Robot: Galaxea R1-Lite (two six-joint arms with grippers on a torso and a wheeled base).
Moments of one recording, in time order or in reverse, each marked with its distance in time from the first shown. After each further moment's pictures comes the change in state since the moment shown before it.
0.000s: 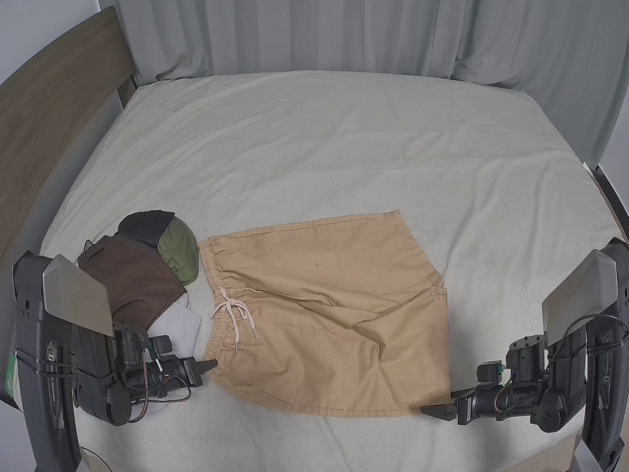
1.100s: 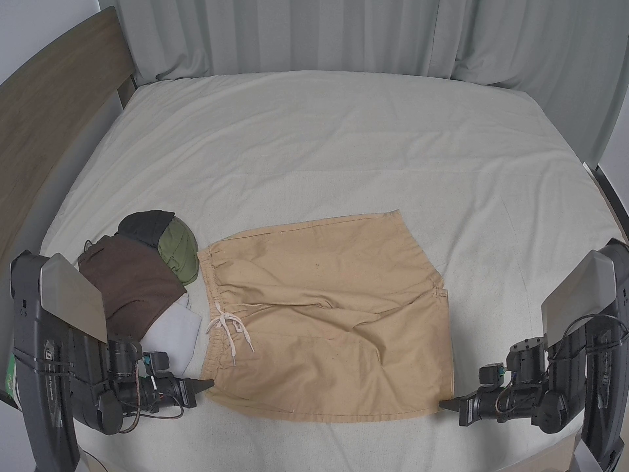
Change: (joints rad) left arm 0.020 -0.005 0.113 0.000 -0.050 0.161; right arm -0.005 0.011 0.014 0.000 -0.041 0.000
